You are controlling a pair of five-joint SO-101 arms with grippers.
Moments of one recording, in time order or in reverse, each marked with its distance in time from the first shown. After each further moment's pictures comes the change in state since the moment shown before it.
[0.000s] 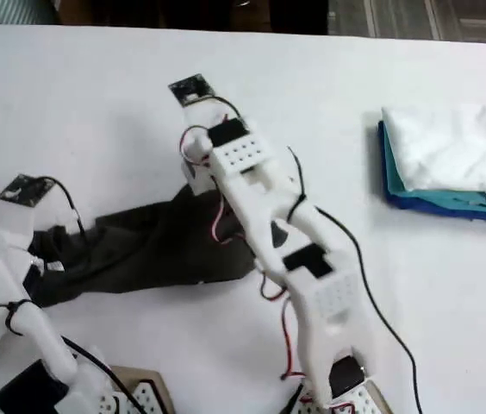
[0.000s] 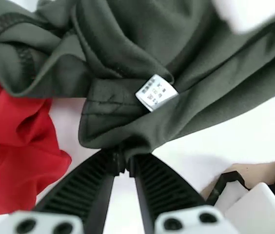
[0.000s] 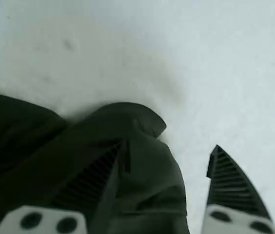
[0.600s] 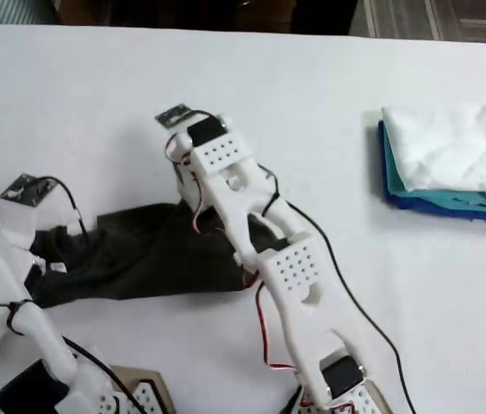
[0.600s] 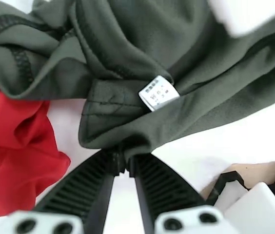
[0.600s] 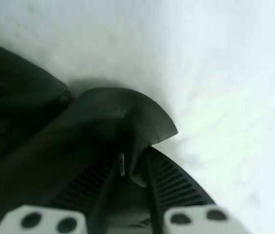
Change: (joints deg) left arm 0.5 0.0 0.2 0.0 0.0; right arm -2.3 20.5 -30.5 26.4 5.2
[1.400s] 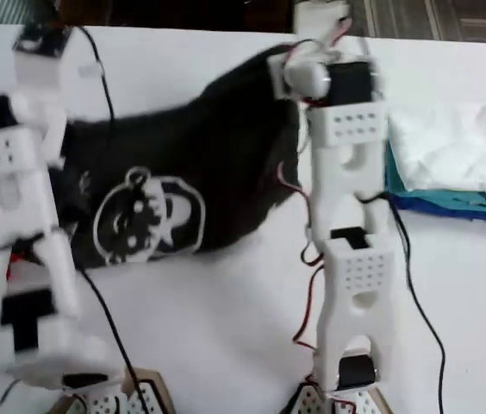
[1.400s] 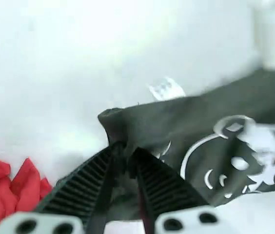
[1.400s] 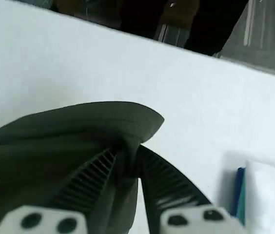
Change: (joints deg) left arm 26.4 28.7 -64.6 9.4 33.4; right arm 23.1 -18.2 -25.8 -5.4 1.1
